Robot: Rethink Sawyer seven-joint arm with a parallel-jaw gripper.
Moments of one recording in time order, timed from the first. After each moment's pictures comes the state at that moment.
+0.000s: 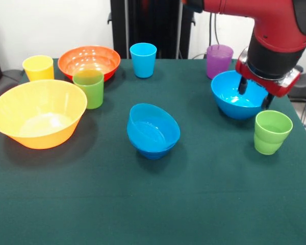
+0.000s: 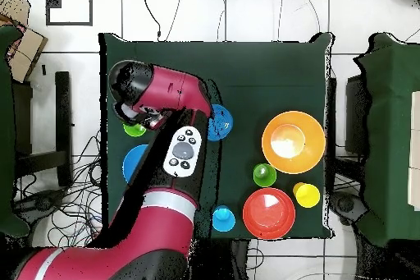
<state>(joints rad) 0.15 -0.32 -0.29 1.18 0.41 1.11 2.28</state>
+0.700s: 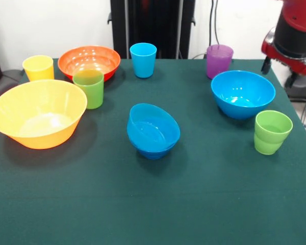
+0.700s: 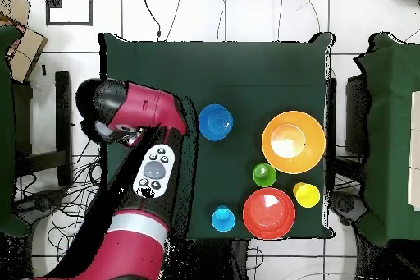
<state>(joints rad) 0.25 -0.38 -0.30 1.32 0.47 1.10 2.29</state>
